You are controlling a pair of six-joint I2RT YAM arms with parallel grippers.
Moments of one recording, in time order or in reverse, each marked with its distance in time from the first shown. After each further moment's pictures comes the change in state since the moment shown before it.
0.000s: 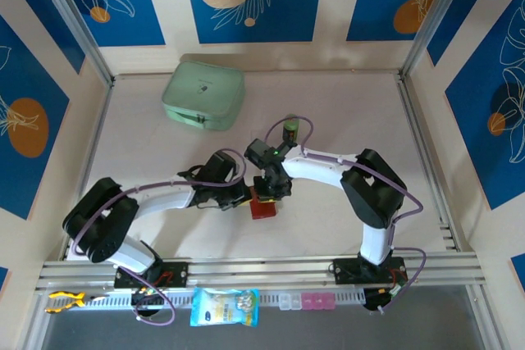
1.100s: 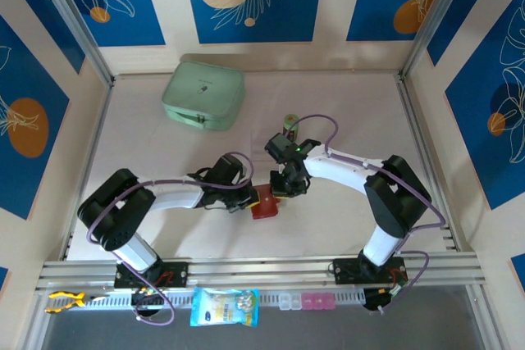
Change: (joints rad) left arm -0.029 0.105 0.002 0.118 0.032 -0.046; right arm -0.117 -0.161 -0.129 0.008 -0.021 -0.006
